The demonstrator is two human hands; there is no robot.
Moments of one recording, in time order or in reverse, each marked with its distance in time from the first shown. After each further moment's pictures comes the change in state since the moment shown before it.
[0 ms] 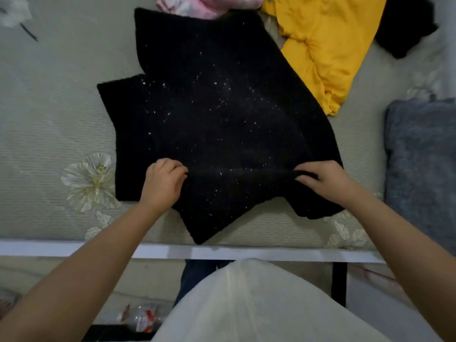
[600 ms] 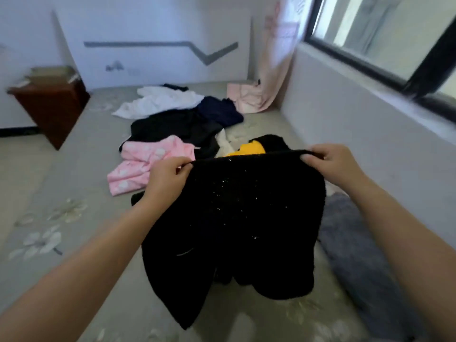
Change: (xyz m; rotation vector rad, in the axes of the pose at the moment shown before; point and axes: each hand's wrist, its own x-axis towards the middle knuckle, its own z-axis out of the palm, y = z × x) left_hand 0.153 0.226 -0.286 -0.351 0.443 0.147; right_hand -0.117 -0.032 -0.294 0.123 0.846 0.054
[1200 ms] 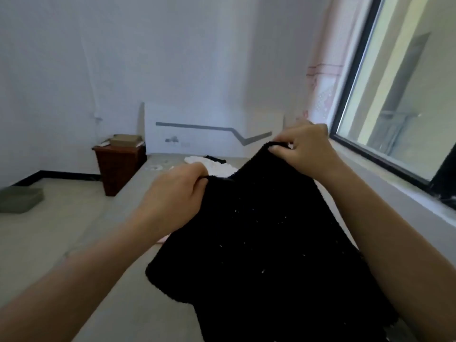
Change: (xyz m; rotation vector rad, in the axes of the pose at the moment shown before) left_hand -0.042 0.118 -0.174 0.318 0.146 0.321; right_hand 0.036 -0.199 -0.082 -0.144 0.291 -0.585
